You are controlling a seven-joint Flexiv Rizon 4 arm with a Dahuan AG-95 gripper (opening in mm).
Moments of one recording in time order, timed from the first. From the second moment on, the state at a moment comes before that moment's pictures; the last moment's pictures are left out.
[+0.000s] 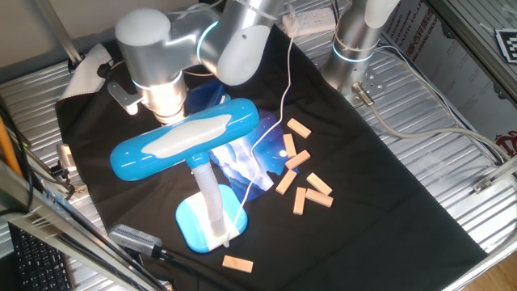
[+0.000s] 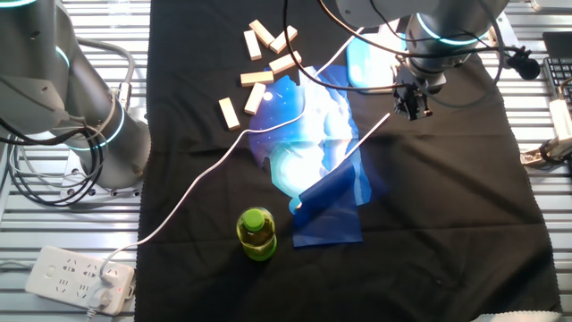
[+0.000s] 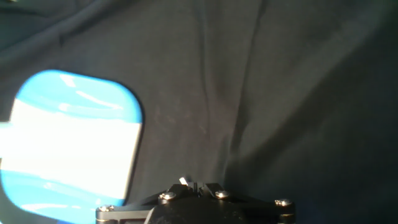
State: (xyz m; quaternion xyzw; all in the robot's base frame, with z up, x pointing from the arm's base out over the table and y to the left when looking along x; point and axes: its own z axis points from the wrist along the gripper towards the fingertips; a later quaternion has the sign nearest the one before) arm 0.592 0.070 0.083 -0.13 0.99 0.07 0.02
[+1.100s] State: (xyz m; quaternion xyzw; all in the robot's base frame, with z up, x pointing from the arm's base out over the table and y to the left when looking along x) arm 0.595 0.101 0.067 -0.12 0.99 0.10 0.03
